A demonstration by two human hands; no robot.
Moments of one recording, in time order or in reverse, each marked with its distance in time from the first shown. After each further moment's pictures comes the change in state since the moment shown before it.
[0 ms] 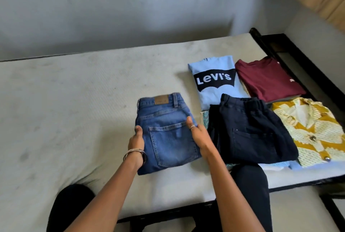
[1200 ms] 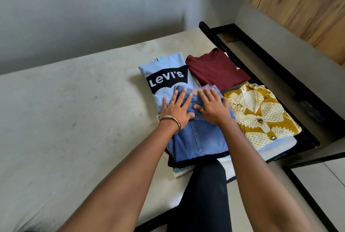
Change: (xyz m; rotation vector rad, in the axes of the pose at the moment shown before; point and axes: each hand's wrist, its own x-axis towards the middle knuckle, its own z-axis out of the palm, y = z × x) left_hand -0.098 0.078 0.257 1.401 -0.348 1.231; right_hand 0.029 -0.029 -0.227 -1.209 0.329 -0.242
